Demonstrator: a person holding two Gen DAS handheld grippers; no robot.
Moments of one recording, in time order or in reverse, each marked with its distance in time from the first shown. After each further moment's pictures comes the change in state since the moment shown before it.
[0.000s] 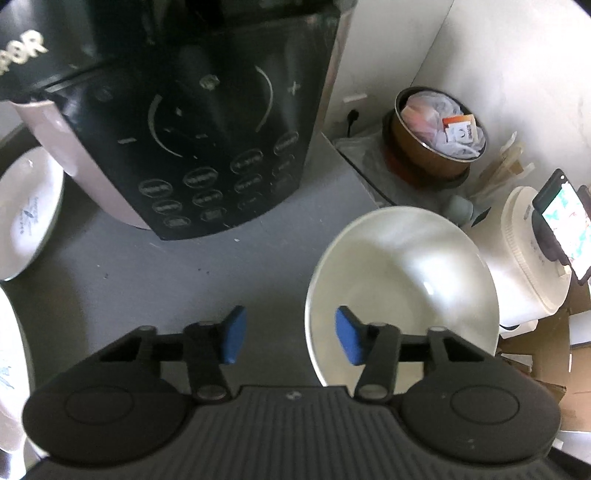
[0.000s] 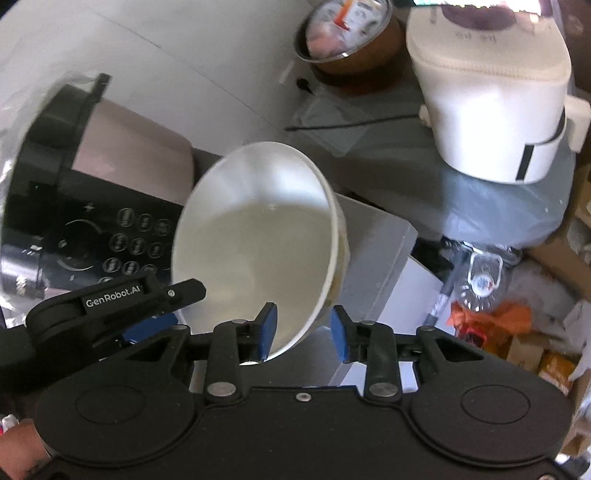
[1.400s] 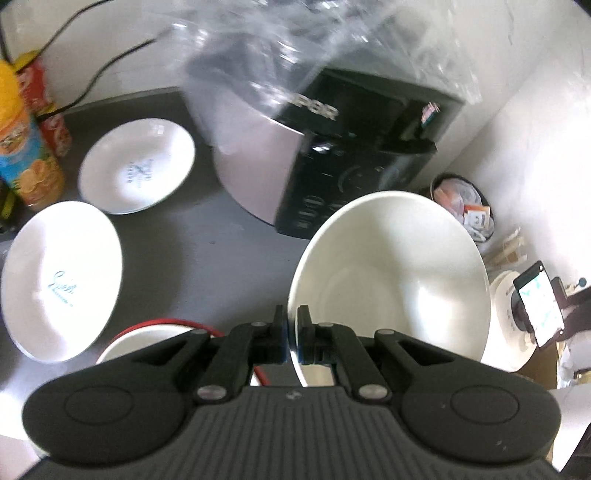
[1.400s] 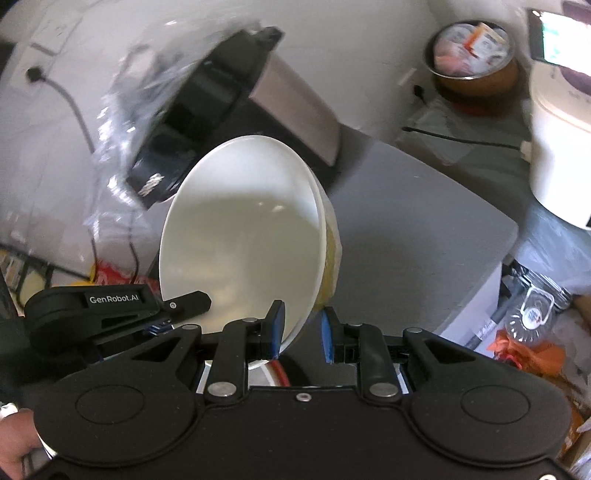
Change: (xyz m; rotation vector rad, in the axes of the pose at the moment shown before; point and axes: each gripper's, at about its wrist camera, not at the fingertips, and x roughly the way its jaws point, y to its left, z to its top) left arm -0.126 0.079 -0.054 -0.301 -0.157 -0.006; right arm -0.058 0.077 -0.050 -0.327 0.017 0.209
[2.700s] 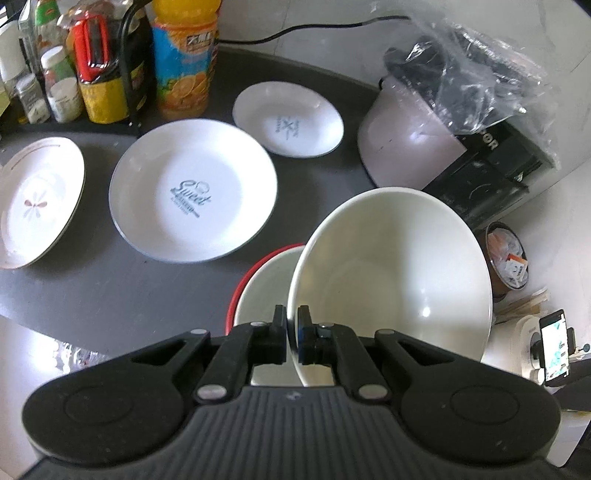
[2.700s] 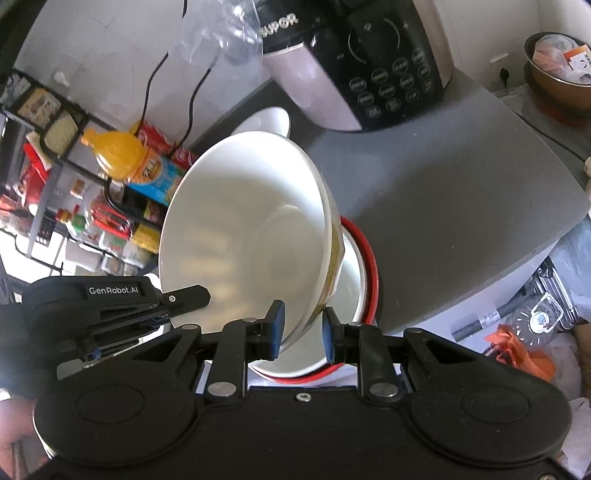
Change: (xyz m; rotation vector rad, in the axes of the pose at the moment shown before) left arm -0.047 0.124 -0.073 -0.299 -0.011 0.066; right arm 0.021 0.069 -0.077 -0.289 0.224 0.006
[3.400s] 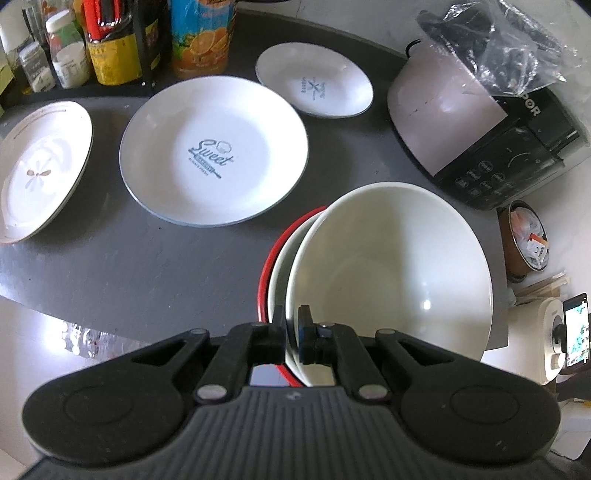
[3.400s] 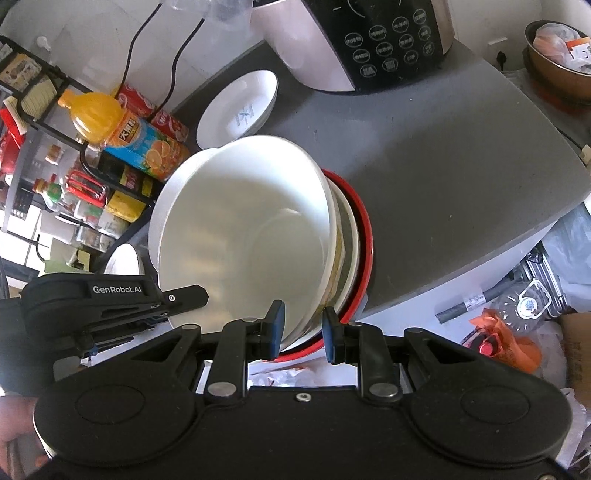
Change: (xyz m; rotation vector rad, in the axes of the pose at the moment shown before) left arm 0.029 0.023 -0.010 -0.008 0.087 0.037; right arm 0.025 0.003 -0.010 -0.025 0.073 -0.066
